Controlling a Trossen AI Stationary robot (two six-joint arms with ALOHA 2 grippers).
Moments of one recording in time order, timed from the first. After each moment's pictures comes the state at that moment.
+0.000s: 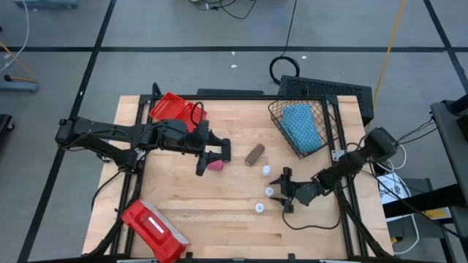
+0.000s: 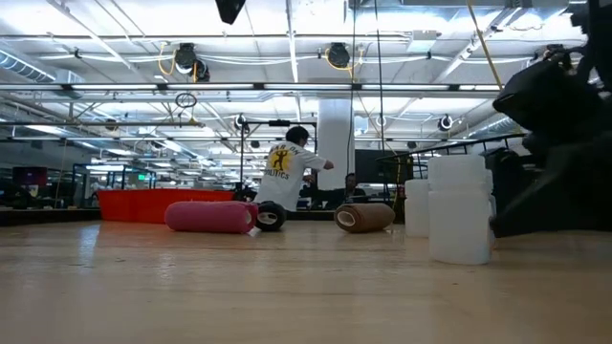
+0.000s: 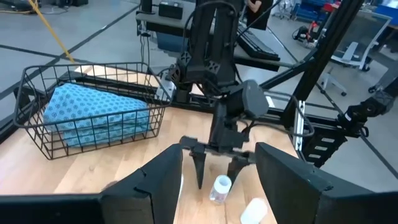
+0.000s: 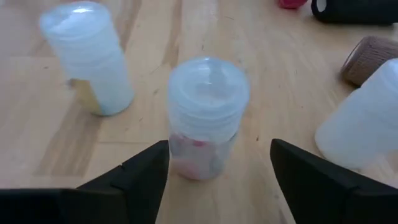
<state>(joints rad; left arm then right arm) -0.06 1.23 1.05 -0.06 0.02 -0.21 0.56 1.66 0.31 0.72 0.50 0.31</state>
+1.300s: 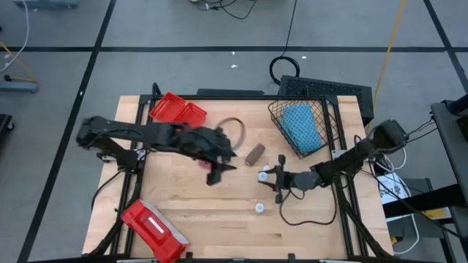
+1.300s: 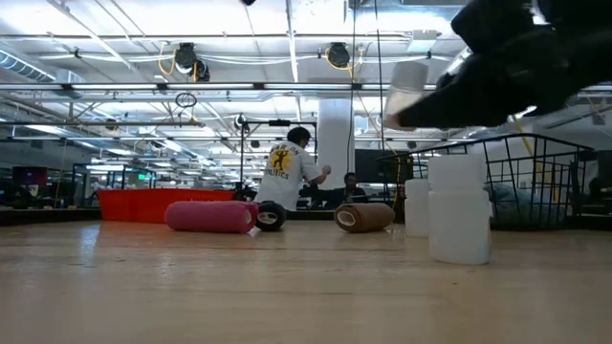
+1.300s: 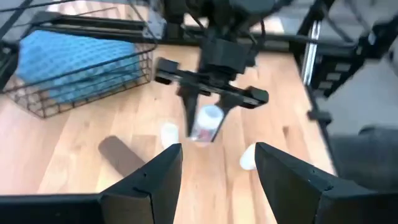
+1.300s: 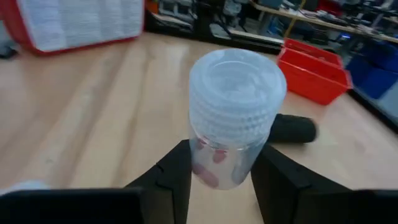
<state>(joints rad) -0.13 1.53 1.51 -0.60 -0.01 -0.14 0.42 1.48 0.43 0.74 0.55 -0.01</state>
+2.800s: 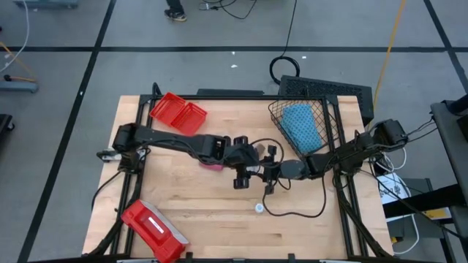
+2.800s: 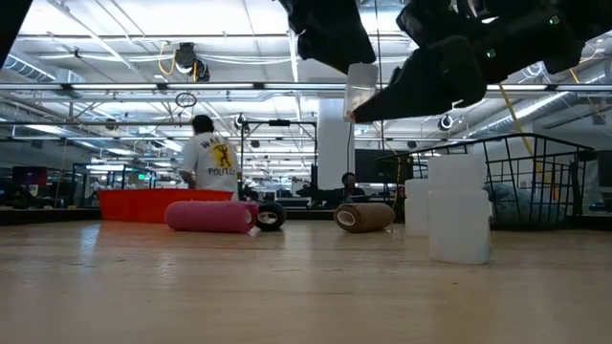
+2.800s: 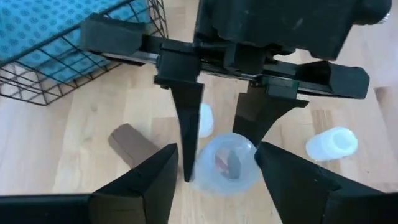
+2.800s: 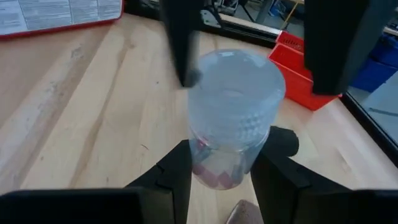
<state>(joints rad) -0.12 1.91 1.72 -0.71 -0.09 -0.05 0.26 1.47 0.60 0.51 0.41 -0.10</state>
